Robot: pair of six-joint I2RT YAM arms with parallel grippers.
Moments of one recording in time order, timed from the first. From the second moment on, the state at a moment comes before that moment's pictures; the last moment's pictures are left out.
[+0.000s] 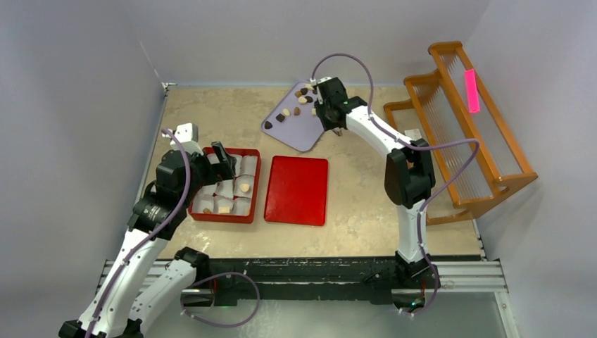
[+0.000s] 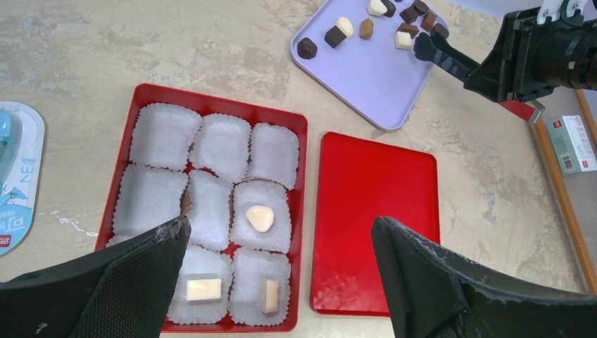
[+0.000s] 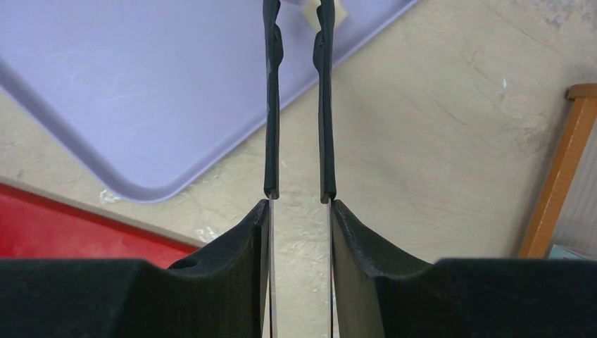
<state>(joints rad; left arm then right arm) -0.35 0.70 0.89 -0.59 -0.19 -0.43 0.48 2.09 1.82 -0.61 0.24 -0.02</state>
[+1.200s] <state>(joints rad) -0.33 0.71 0.89 -0.59 -0.22 -0.43 0.40 2.21 1.93 -0.64 0.13 -0.05</state>
